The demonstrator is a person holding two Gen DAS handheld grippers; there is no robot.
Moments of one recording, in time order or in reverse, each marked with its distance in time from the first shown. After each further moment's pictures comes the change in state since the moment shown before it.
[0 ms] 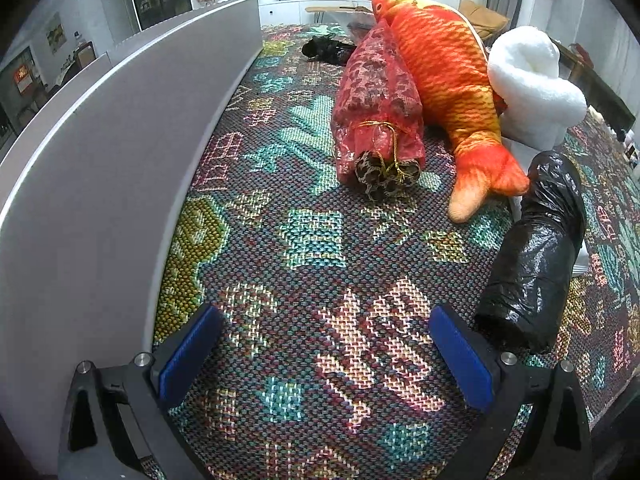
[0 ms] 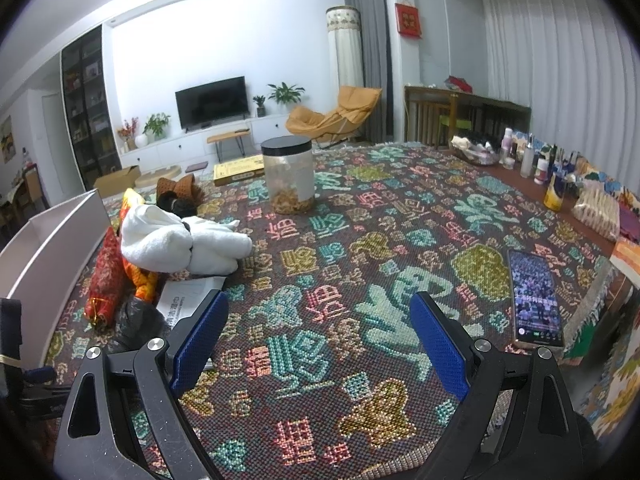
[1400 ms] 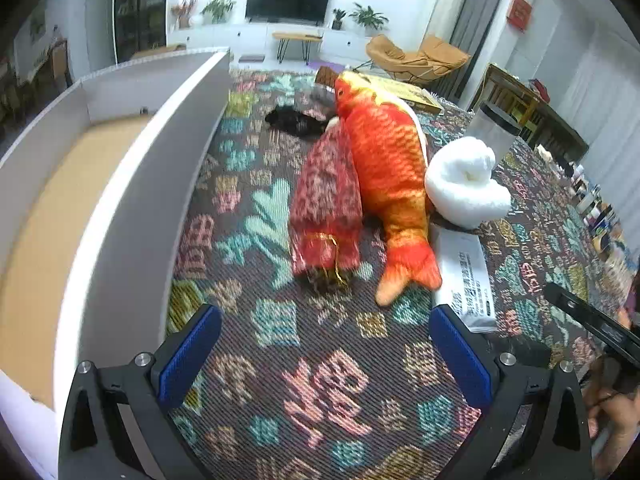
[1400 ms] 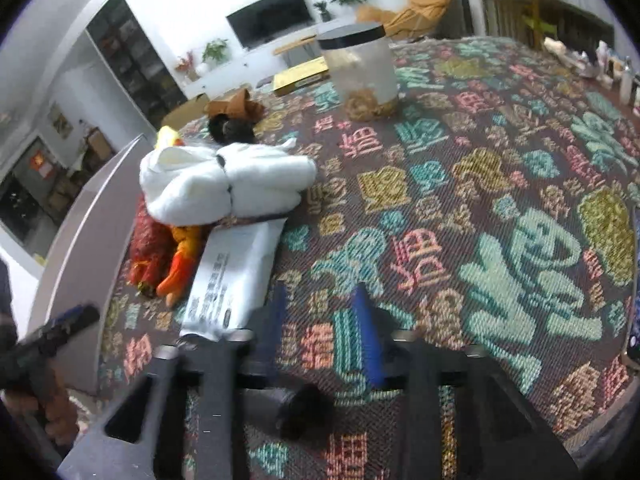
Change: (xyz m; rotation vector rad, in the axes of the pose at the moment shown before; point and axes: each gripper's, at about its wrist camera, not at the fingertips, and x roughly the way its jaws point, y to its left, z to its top) left arm -0.056 0.013 0.044 -0.002 -0.101 -0.202; right arm 0.086 -0.008 0.022 0.011 0.377 0.401
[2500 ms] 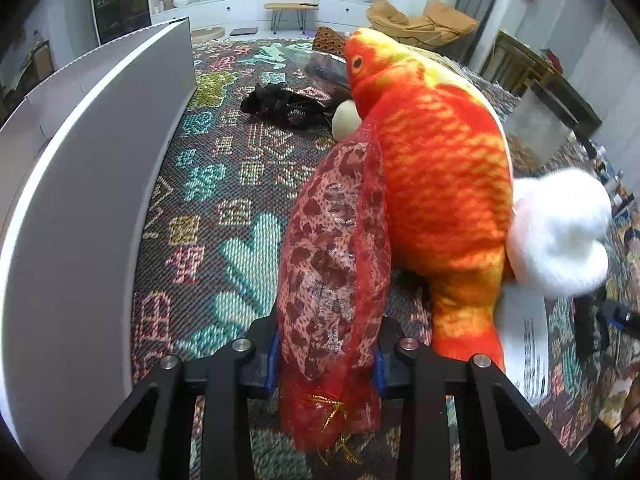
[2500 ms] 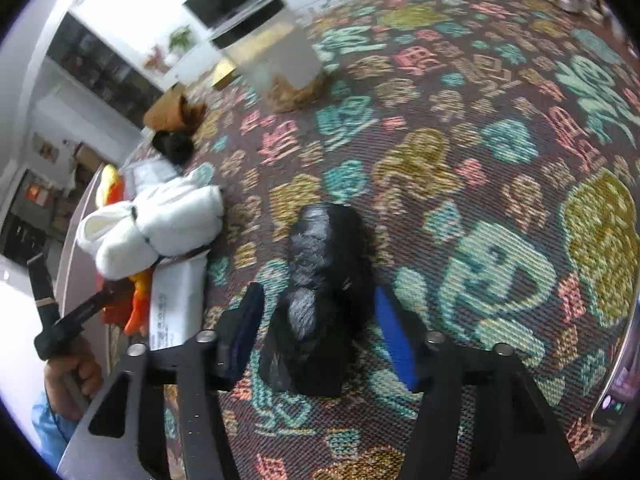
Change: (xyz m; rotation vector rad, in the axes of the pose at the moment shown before) left arm 0.103 0.014 0.067 0.035 0.143 0.020; right arm 0.069 -0.100 0.084 0.180 0.195 0.007
